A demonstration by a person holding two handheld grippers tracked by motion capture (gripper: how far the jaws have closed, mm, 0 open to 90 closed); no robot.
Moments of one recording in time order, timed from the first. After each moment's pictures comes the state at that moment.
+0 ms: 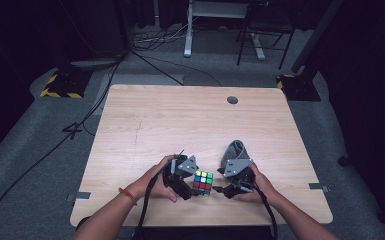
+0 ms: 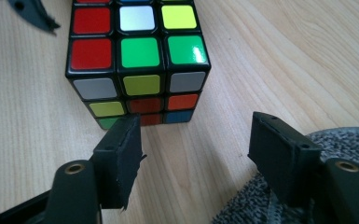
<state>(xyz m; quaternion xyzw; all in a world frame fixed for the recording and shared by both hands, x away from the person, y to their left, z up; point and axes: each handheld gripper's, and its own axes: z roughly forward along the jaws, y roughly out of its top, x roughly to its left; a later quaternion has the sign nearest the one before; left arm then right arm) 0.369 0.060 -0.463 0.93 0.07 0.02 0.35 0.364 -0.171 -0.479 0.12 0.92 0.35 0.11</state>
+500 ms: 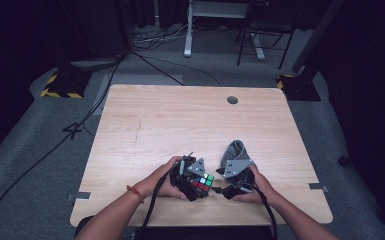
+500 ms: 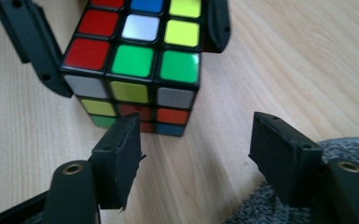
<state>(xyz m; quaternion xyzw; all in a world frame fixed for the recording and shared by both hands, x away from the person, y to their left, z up) 0.374 0.045 -0.471 0.94 0.05 0.01 0.34 0.362 -0.170 -0.479 0.11 0.92 0.36 0.10</state>
